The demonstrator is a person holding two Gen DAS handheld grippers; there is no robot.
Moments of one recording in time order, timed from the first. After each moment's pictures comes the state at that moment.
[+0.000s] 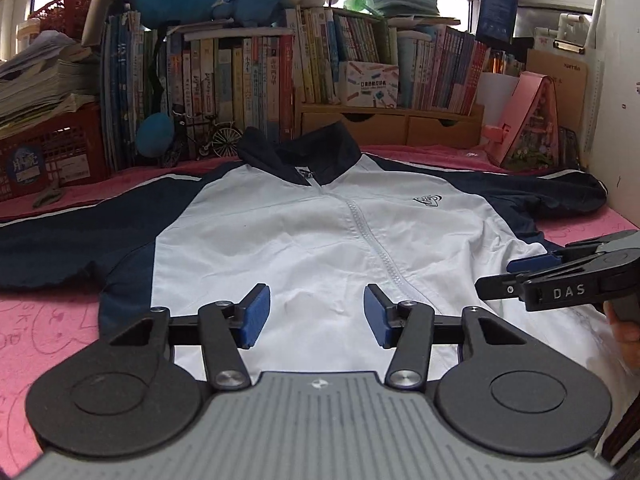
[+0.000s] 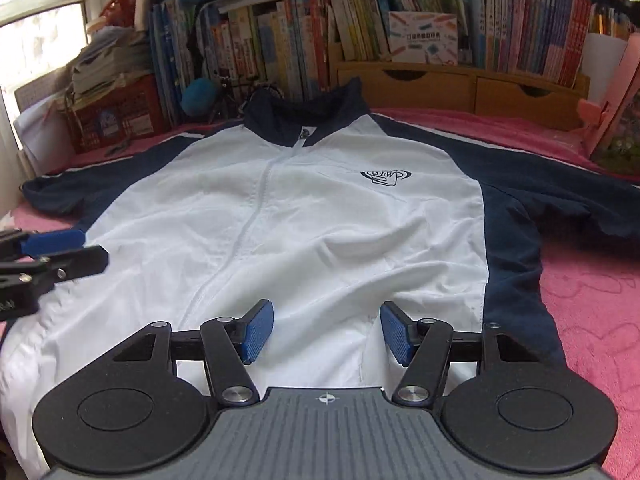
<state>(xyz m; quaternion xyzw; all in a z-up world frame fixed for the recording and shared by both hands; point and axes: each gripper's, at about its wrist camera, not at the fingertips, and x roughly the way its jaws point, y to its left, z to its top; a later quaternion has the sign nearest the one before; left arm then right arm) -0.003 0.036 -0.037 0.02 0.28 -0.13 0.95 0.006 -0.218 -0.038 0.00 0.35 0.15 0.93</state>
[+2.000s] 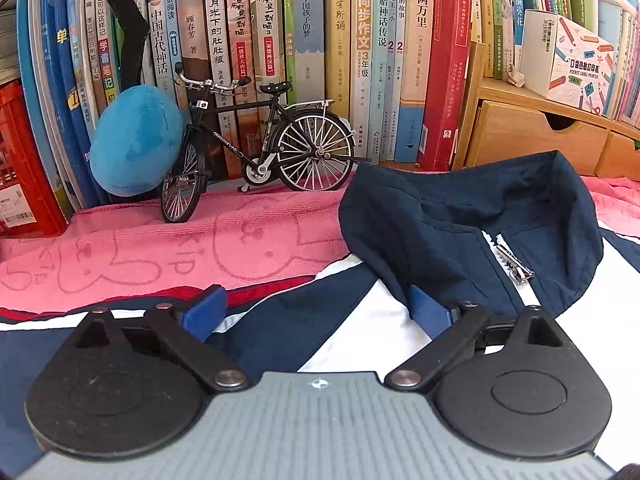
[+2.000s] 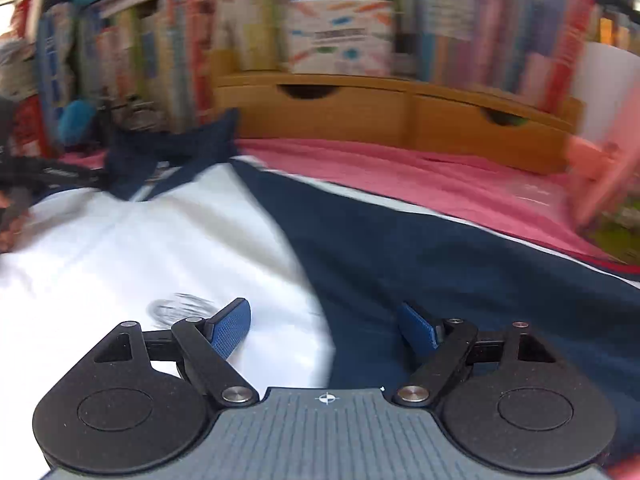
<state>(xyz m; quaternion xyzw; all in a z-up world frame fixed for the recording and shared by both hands) 0.277 0.052 -0.075 0.01 0.35 -0.02 0.94 0.185 -0.318 -0.080 -0.03 0.33 0.03 0.94</state>
